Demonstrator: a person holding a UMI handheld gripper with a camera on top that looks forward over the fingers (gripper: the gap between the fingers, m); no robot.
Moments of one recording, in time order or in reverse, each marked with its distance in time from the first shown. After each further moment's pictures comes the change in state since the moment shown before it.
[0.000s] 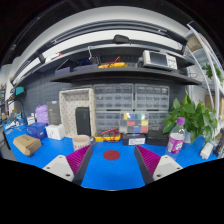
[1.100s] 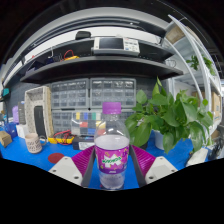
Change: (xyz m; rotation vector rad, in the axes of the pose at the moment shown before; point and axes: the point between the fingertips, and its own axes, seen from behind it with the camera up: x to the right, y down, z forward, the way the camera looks) arm 0.237 0.030 0.081 0.072 0.158 0.015
